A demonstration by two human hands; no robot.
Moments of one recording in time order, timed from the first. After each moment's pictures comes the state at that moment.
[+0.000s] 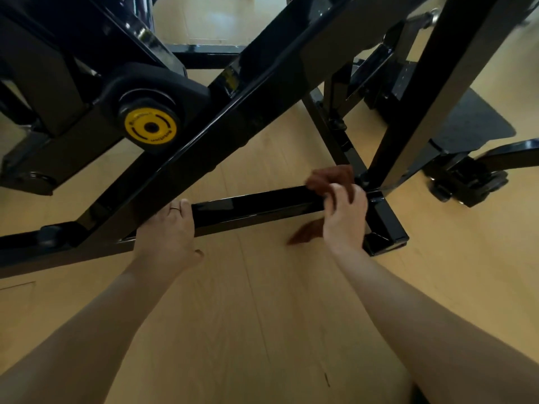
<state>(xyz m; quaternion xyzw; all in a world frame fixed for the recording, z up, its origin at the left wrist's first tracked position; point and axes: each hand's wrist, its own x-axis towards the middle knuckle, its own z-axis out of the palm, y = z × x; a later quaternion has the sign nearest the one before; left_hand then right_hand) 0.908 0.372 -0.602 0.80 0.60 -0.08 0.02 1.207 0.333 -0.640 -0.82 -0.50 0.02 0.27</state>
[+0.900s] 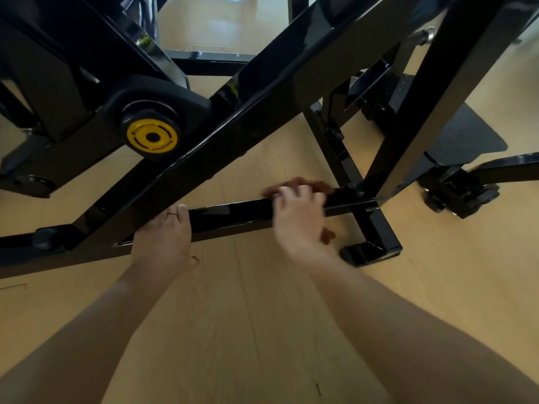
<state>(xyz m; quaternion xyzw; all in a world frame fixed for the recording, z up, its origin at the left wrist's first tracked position) 0.911 0.371 -0.603 0.79 0.61 -0.08 -0.01 1.133 0.360 -0.608 -0.84 -0.51 0.05 0.18</state>
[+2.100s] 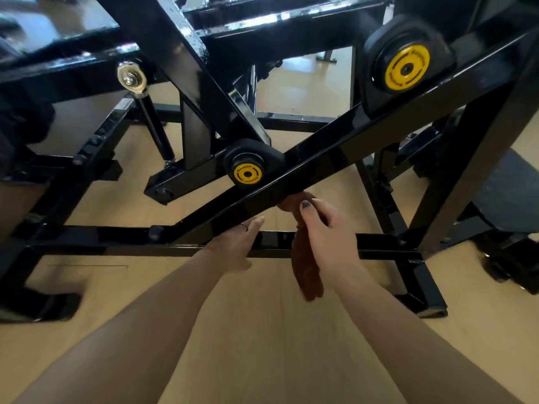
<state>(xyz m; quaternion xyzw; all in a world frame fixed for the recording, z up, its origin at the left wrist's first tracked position) 0.902 0.374 -0.581 0.79 0.57 -0.02 0.21 1.079 0.309 -0.475 -0.65 -0.52 0.37 0.42</state>
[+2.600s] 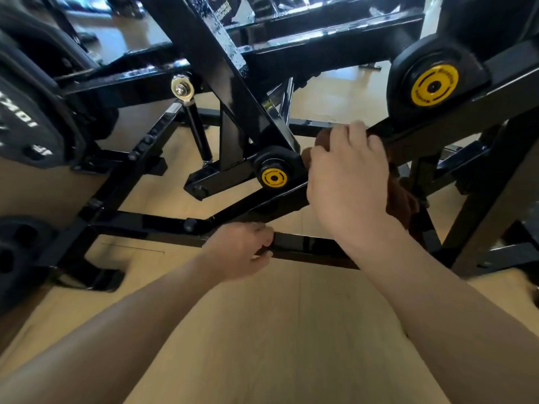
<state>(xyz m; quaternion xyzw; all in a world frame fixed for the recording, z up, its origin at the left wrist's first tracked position) 0.877 0.318 -0.502 0.84 0.53 0.05 0.06 1.055 0.343 -0.380 -0.61 -0.75 -0.23 0.09</state>
